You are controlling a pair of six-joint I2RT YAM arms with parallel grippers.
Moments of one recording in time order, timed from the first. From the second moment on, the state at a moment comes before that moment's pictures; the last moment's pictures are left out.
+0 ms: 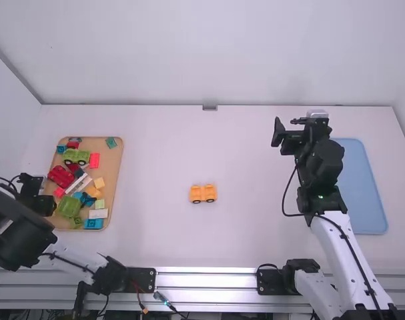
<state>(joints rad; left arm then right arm) 1.07 1.83 1.12 -0.60 0.20 0.95 0.06 1.04 0.69 0.25 -0.04 0.02</state>
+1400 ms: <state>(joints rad) 1.02 1.90 1.14 -0.65 0.09 0.85 0.06 1.04 0.69 0.25 -0.04 0.03</state>
